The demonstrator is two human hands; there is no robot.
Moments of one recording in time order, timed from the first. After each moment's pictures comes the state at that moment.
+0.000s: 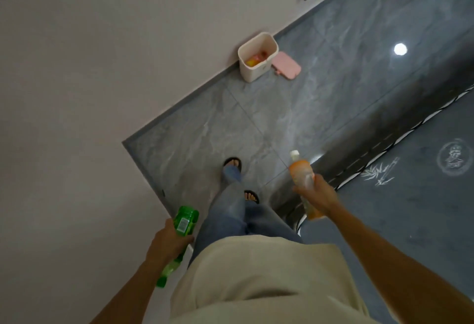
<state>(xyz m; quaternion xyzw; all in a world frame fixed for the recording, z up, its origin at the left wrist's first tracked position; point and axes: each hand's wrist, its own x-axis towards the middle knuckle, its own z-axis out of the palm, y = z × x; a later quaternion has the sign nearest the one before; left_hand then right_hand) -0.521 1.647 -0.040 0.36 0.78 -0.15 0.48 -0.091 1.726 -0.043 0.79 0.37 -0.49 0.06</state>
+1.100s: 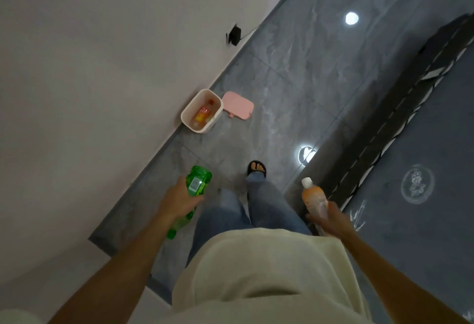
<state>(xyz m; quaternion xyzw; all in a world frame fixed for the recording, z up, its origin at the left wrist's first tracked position) -0.257 2.162 -0.057 0.54 0.67 -0.18 0.47 0.121 1.953 -0.039 0.84 0.17 -0.50 0.05</state>
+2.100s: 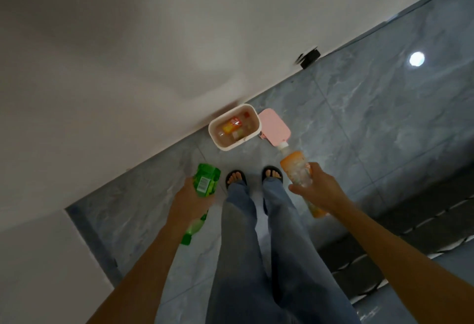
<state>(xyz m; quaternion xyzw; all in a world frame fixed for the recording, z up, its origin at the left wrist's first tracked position) -0.251 2.289 -0.183 0.37 0.78 -0.03 0.51 0.093 2.336 -0.159 0.72 0.47 -0.49 0.12</state>
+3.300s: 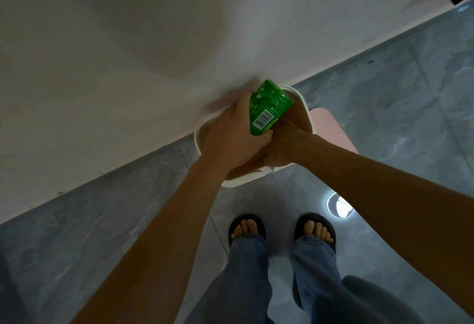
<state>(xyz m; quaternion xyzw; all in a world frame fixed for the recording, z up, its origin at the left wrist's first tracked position) -0.186 2.495 -0.578 0.62 0.70 0.11 0.33 -0.047 2.529 -0.614 0.34 0.83 -0.30 0.31</state>
